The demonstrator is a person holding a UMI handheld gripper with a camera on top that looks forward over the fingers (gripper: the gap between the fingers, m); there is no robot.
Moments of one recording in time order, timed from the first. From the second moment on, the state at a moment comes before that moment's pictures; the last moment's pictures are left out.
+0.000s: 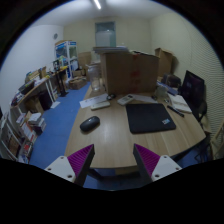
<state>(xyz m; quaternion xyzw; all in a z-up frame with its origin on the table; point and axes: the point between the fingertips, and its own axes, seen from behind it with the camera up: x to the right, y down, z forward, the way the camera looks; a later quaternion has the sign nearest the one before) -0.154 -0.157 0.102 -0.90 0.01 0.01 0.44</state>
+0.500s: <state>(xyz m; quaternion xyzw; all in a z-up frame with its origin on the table) -0.261 -0.074 0.036 -0.89 -0.06 0.13 0.44</state>
